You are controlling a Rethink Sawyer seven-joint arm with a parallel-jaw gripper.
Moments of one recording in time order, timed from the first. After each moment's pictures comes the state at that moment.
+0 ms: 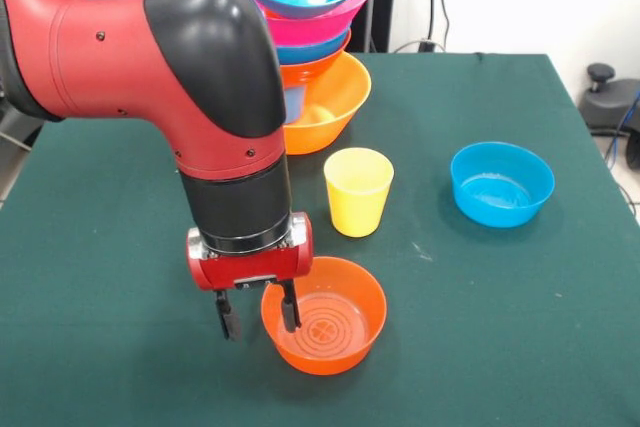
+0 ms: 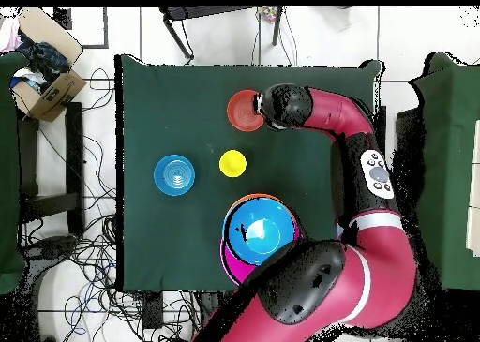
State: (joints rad) arm -0.54 -0.23 0.43 1.04 -0.36 0.70 1.48
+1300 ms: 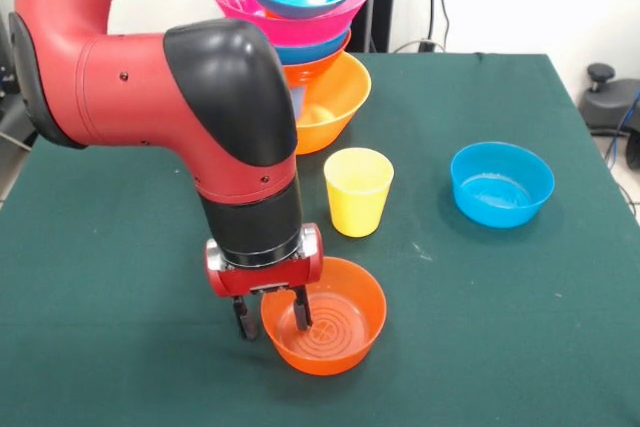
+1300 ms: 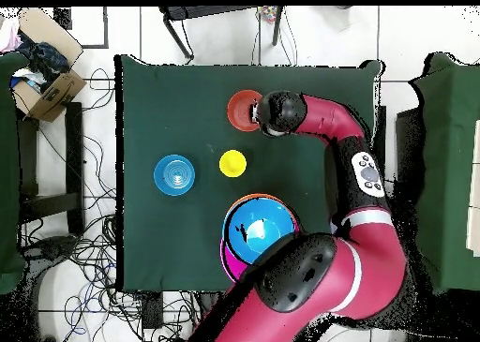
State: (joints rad) arm -0.53 -0.18 0.41 1.02 -0.36 0.73 1.48
